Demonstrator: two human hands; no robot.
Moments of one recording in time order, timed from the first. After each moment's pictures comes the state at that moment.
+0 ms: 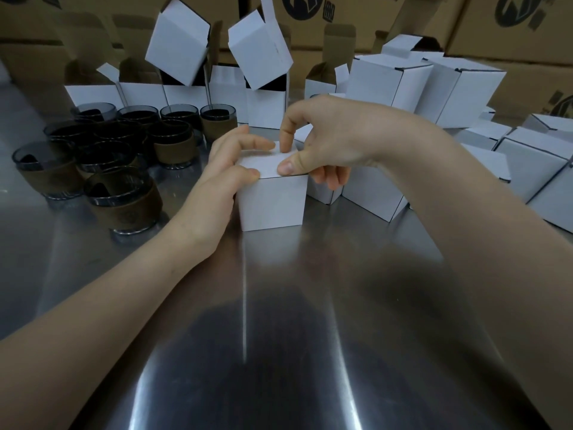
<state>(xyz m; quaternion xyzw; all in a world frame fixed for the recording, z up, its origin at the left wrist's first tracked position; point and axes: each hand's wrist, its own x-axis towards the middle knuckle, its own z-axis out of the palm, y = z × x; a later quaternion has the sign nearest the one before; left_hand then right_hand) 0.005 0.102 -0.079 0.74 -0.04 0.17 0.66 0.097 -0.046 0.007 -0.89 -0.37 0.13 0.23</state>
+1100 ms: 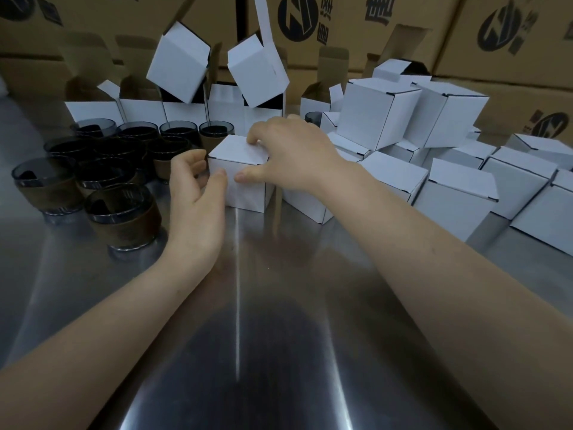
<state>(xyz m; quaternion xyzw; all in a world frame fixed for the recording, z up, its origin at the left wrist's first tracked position) 0.016 0.111 -0.096 0.71 0.12 0.36 0.59 0.112 0.004 -0.022 -0.90 -0.40 -0.15 0.06</state>
